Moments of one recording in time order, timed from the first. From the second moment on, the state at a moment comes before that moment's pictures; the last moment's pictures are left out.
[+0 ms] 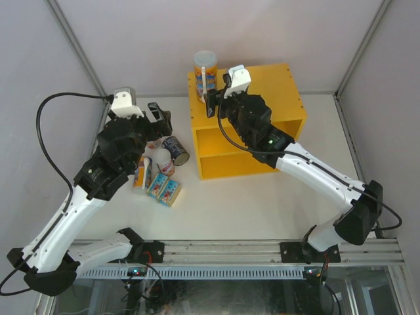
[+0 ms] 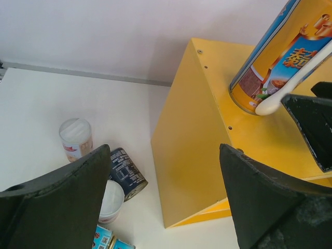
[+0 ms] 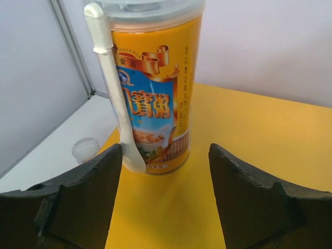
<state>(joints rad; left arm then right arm) -0.67 0.97 1.30 -0.43 -0.56 -0.34 0.82 1.48 1.46 0.07 0.38 0.01</state>
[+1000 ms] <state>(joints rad) -0.67 0.99 1.26 -0.38 -0.56 -0.32 0.72 1.63 1.58 0.08 0.22 0.05</state>
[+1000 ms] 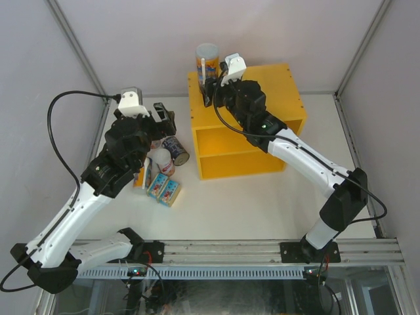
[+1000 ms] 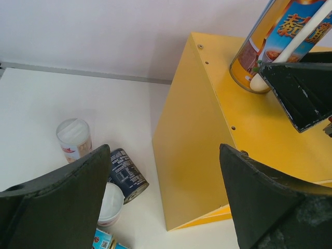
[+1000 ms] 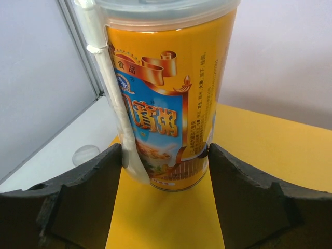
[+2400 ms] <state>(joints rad) -0.64 1.02 1.26 -0.41 -0.55 -0.32 0.64 1.75 1.69 0.05 0.07 0.05</state>
